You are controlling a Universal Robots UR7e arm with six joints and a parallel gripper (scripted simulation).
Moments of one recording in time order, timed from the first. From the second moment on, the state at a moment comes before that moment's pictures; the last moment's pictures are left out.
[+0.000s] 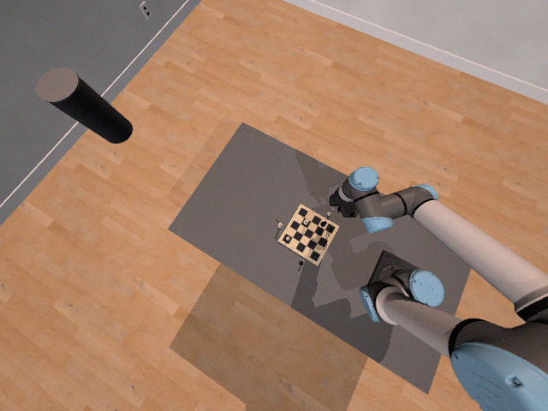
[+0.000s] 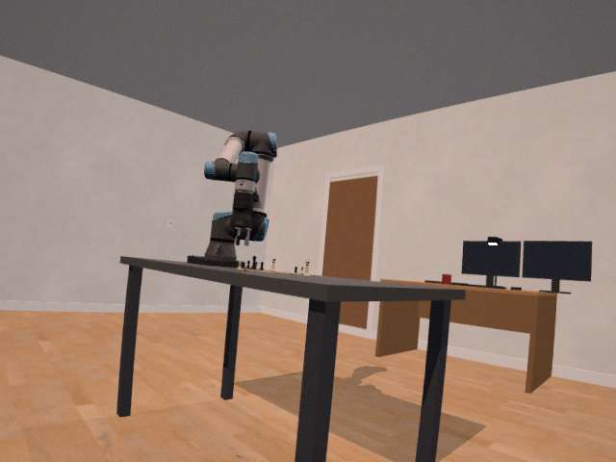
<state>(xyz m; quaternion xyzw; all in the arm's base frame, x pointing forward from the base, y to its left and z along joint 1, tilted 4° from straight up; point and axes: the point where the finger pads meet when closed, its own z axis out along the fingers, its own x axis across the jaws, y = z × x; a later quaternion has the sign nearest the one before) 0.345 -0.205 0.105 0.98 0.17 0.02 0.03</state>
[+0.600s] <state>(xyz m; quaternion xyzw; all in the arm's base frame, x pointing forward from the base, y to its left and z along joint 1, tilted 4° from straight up) 0.345 -0.206 0.104 0.98 0.17 0.02 0.03</state>
